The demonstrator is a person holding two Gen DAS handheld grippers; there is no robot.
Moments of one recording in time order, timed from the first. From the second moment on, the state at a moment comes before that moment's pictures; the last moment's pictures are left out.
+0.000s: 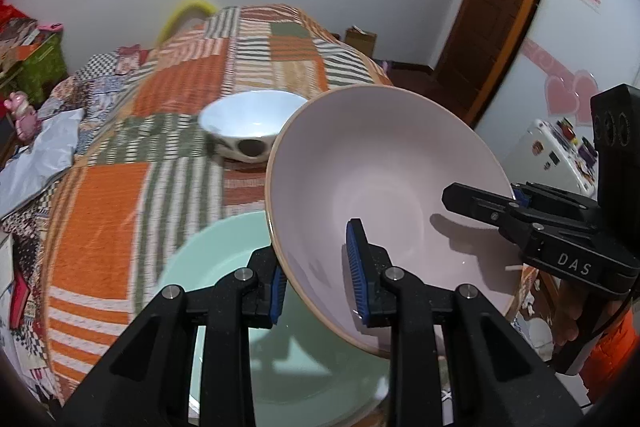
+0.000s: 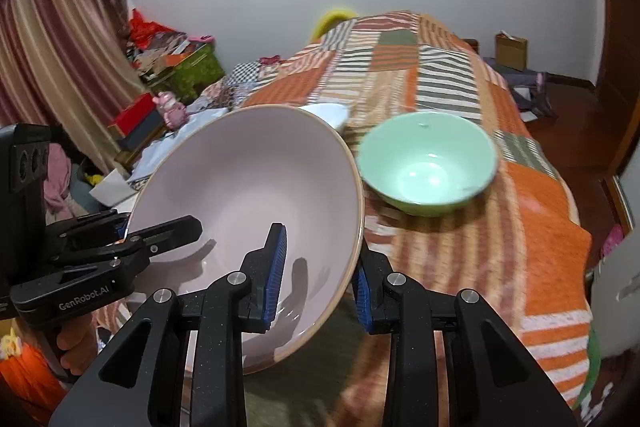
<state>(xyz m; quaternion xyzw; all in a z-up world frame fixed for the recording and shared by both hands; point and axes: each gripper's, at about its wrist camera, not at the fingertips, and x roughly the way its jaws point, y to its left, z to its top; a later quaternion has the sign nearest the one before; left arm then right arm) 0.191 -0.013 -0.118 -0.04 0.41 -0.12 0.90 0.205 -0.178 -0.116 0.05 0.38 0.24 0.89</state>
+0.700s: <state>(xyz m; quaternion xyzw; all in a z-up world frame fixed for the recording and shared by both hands) 0.183 0.104 -0.127 -0.10 0.40 -0.04 0.91 0.225 -0.061 -0.122 0.00 0.40 0.31 0.86</state>
